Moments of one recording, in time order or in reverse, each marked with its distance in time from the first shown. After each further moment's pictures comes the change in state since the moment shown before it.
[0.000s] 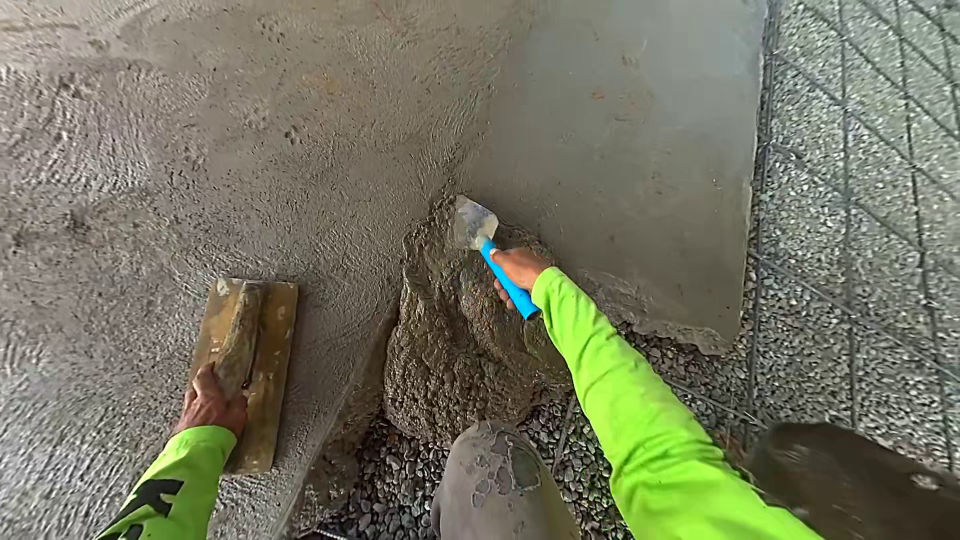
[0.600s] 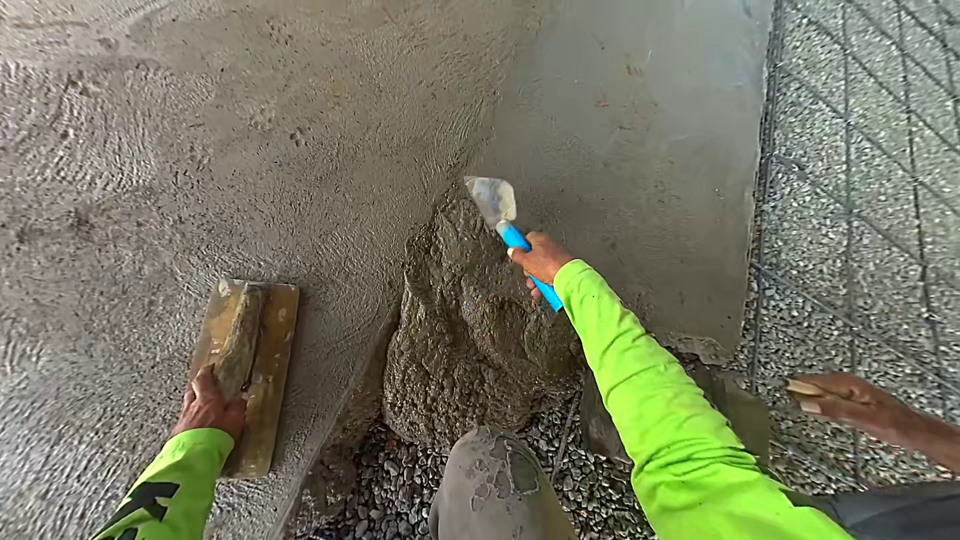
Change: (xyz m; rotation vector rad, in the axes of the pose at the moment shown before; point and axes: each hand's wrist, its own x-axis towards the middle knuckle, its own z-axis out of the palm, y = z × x) left_hand 0.002 -0.005 0.001 -0.002 -0.002 -0.012; right_hand -0.005 -0.010 -0.034 -0.329 0.158 -0.120
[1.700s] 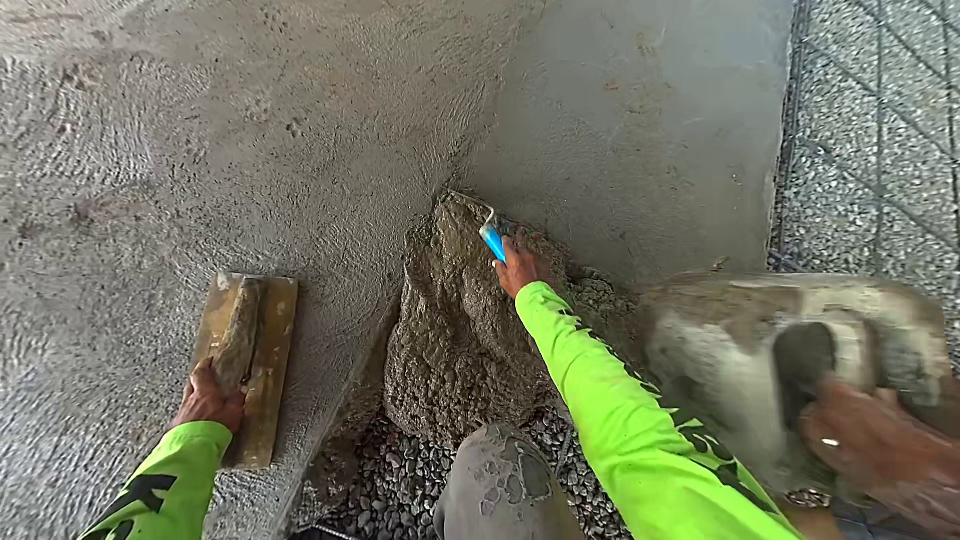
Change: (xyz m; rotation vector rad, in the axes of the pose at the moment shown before) left_hand -0.003 0.003 0.000 0.021 0.009 -0.002; right_hand 0.061 0.052 0.082 -0.383 0.328 -0.272
